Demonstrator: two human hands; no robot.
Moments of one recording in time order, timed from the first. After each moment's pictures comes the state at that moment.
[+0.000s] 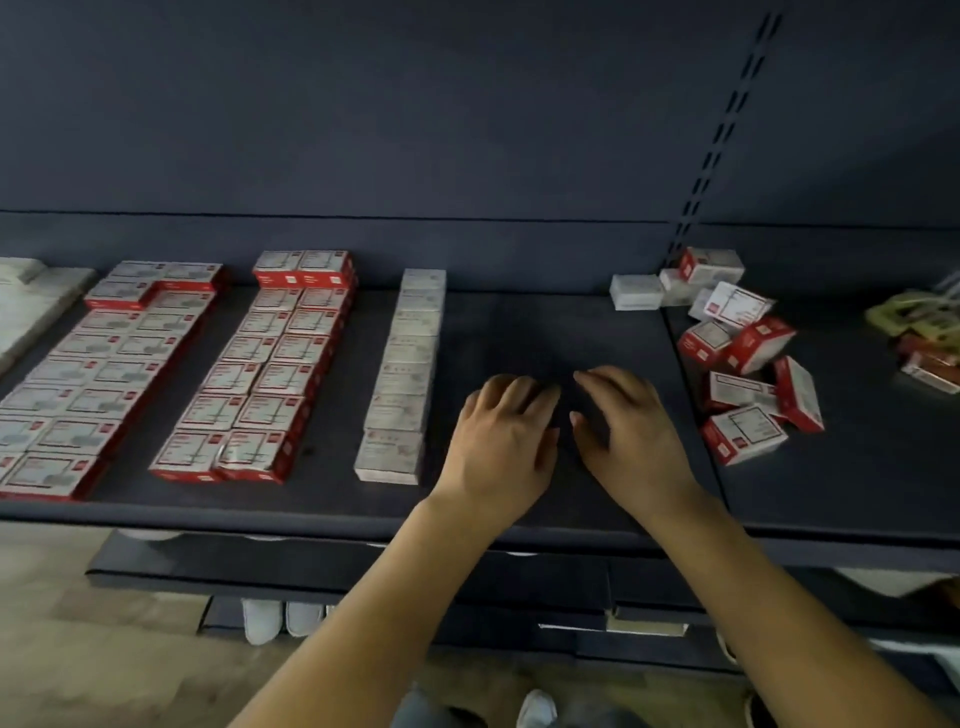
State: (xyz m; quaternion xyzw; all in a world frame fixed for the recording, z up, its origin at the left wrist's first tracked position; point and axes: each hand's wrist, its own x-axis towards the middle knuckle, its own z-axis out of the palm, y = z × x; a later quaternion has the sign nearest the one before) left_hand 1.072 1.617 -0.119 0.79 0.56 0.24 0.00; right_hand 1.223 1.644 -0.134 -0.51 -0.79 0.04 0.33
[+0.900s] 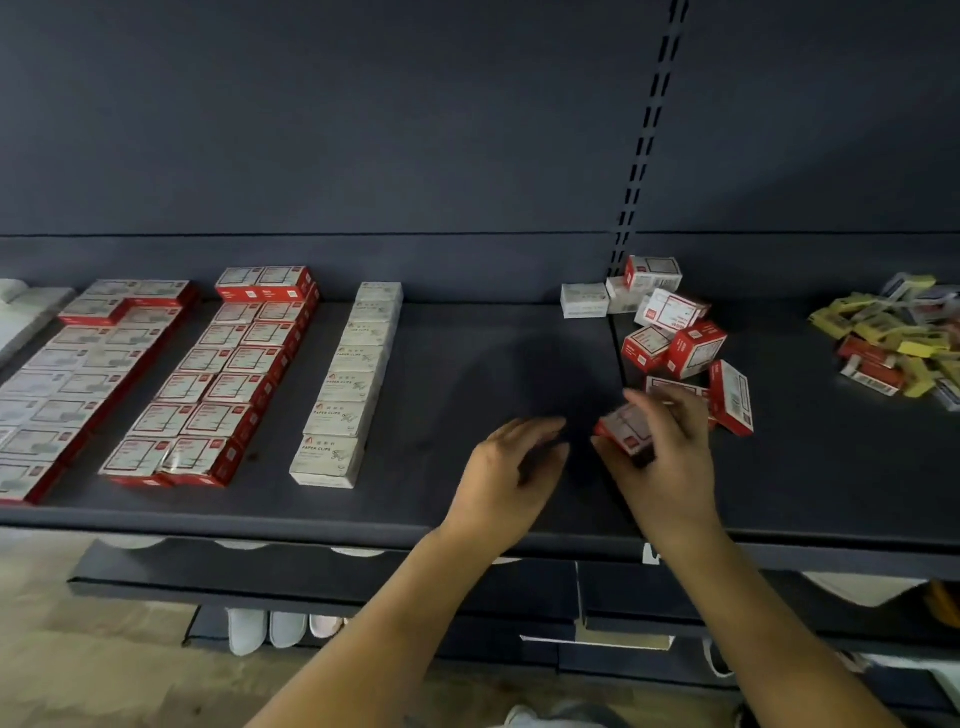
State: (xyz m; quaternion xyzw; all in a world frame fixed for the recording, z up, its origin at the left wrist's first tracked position) left_hand 1.141 1.603 -0.132 0.68 0.55 0.40 0.27; right_hand 1.306 1.636 -0.154 -0.54 -0.70 0.06 0.47
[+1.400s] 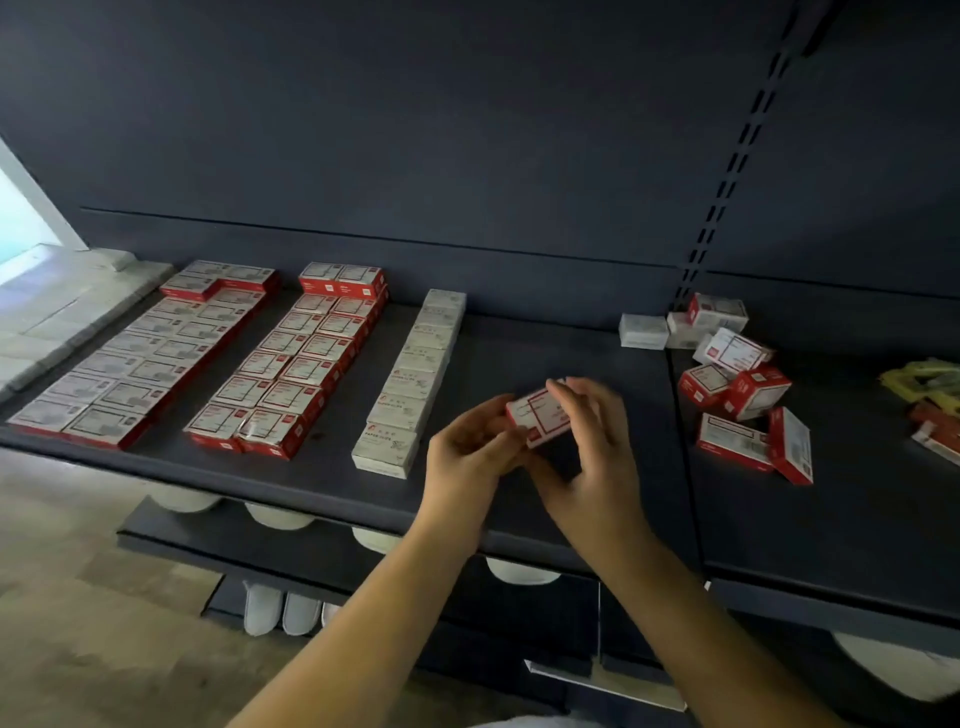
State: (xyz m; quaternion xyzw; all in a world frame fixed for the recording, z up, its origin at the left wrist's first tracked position) left_hand 1.097 1.584 -0.098 0.30 0.51 0.63 0.50; right_hand 1.212 1.621 -0.126 -0.36 -0.77 0.13 0.51
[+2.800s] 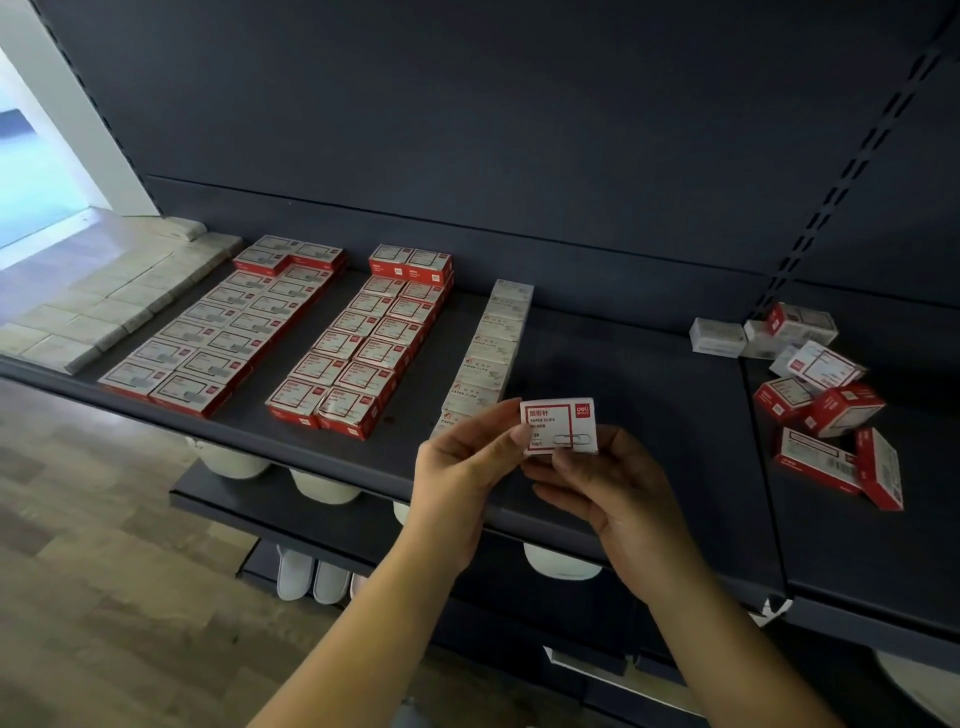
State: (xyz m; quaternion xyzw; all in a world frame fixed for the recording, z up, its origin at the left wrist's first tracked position) left_hand 1.037 1.542 -0.088 0.25 0.44 0.68 0.53; right_hand 1.174 1.579 -0.091 -0.33 -0.45 0.72 0.41
